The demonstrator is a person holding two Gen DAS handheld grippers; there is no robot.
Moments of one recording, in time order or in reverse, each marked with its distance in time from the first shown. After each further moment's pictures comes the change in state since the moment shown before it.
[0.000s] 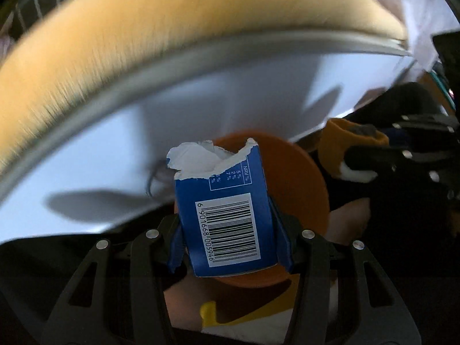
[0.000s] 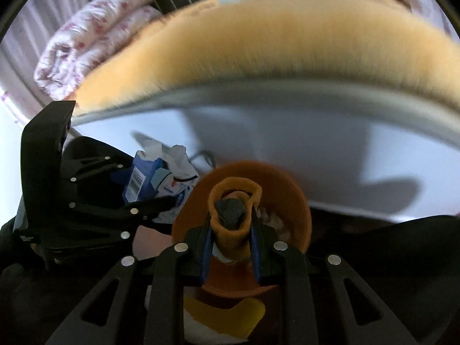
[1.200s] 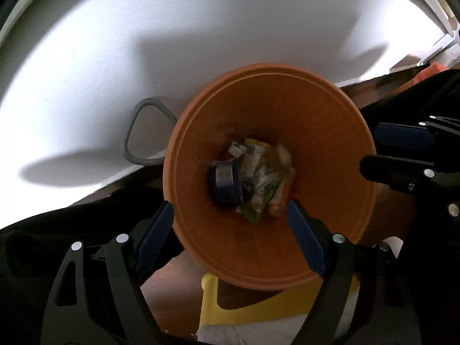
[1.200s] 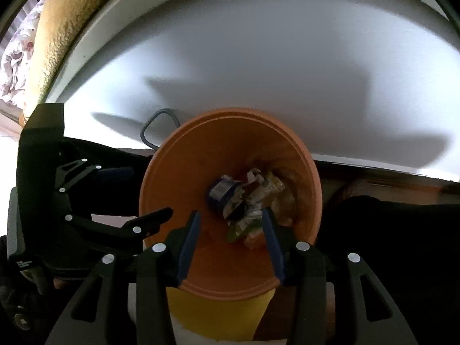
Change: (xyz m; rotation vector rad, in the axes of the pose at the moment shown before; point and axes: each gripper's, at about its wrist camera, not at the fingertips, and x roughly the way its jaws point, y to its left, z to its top) left arm 0.080 0.006 -0.009 -0.041 0.254 0.081; right arm 0.084 -0.028 -0.010 0.140 0.189 -0.013
